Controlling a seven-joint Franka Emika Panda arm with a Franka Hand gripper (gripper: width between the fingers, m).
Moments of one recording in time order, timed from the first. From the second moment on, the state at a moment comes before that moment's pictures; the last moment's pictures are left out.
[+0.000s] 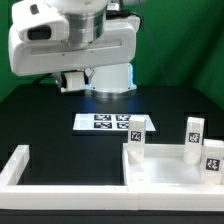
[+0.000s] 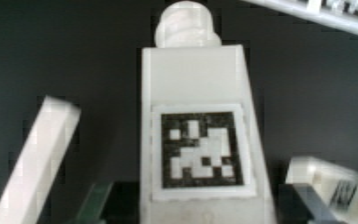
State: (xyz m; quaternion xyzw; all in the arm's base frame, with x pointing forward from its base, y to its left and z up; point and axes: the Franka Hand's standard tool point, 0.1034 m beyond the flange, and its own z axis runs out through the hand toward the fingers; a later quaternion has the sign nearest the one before) arm 0.573 -0.128 0.149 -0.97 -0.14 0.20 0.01
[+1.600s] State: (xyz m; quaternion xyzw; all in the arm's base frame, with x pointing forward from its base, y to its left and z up) arm 0.668 -0.038 0.156 -0.93 0.00 -0.36 -0.04
